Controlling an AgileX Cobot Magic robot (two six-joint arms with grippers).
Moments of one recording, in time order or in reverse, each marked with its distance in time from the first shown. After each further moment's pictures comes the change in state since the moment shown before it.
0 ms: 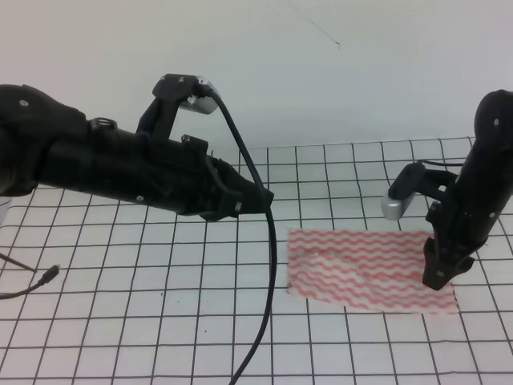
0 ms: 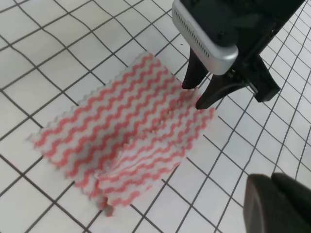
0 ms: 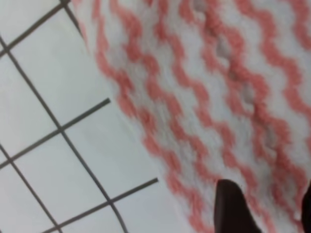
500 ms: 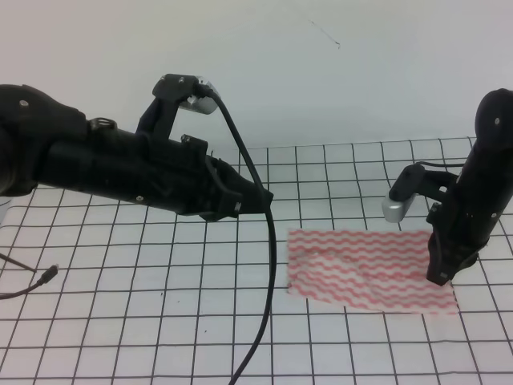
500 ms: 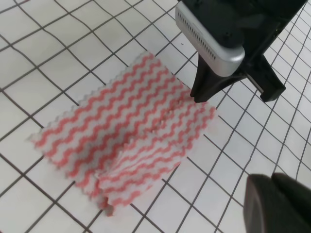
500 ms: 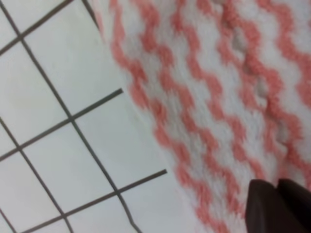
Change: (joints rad) left arm 0.000 0.000 0.000 0.003 0.000 0.000; right arm 0.000 0.011 0.000 0.011 0.019 -0.023
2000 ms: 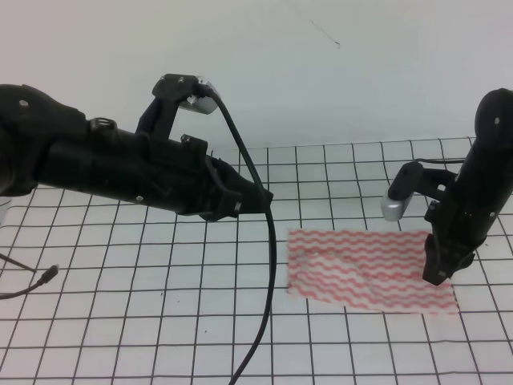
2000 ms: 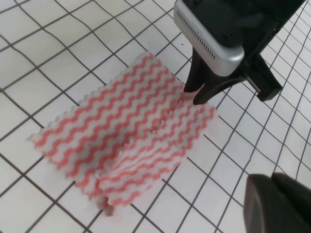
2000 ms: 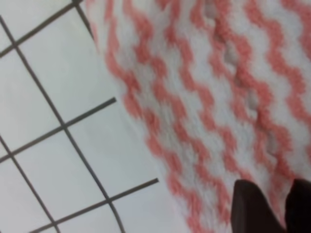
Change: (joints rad) left arm 0.000 0.000 0.000 0.002 -0.002 0.000; right arm 0.000 0.000 0.000 0.000 -0.020 -0.029
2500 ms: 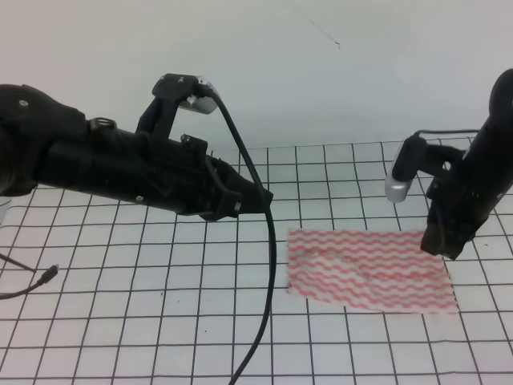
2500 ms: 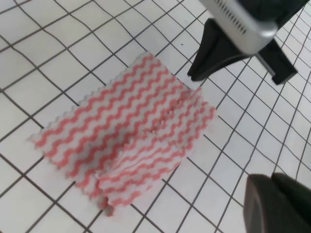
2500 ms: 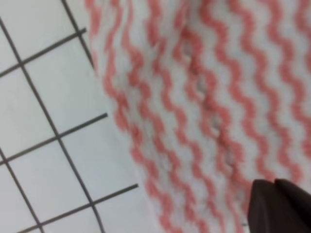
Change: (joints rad) left arm 0.000 0.000 0.000 0.000 0.000 0.000; right arm 0.000 -0.060 0.002 0.007 -0.030 -0.053
